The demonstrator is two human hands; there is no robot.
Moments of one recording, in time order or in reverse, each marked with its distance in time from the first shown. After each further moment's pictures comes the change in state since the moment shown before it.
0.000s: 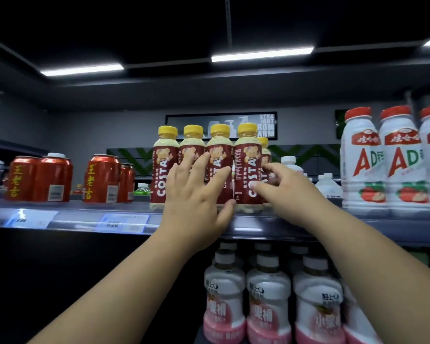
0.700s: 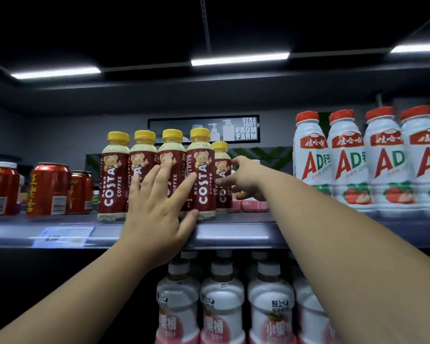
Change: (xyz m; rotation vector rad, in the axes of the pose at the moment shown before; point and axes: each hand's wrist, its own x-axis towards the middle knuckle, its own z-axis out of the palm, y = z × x) left_hand 0.003 0.019 0.021 0.037 -0.086 0.013; right_hand 0.090 0.037 -0.014 0.313 -0.272 0.220
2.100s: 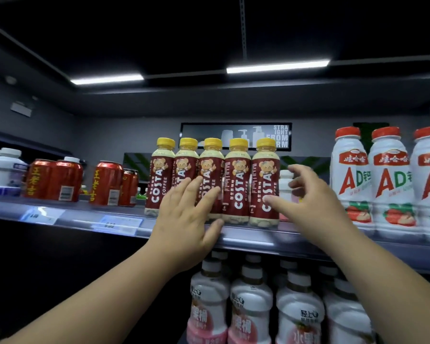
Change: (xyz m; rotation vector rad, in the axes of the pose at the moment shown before) left_hand -0.023 -0.006 -0.024 -0.034 -0.072 -0.063; right_hand -0.108 0.017 -0.004 -0.296 0.406 -0.363
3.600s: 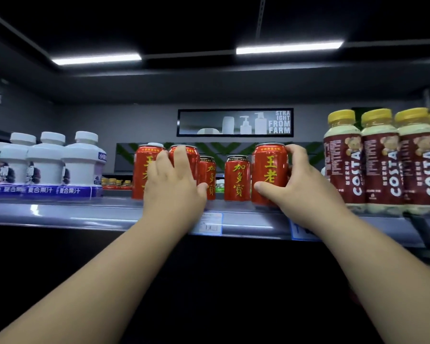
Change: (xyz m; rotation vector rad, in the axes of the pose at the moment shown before) left_hand -0.002 -0.361 -0.014 -0.171 0.056 -0.322; right_hand 0.028 -0.229 0.303 -0.239 -0.060 0.141
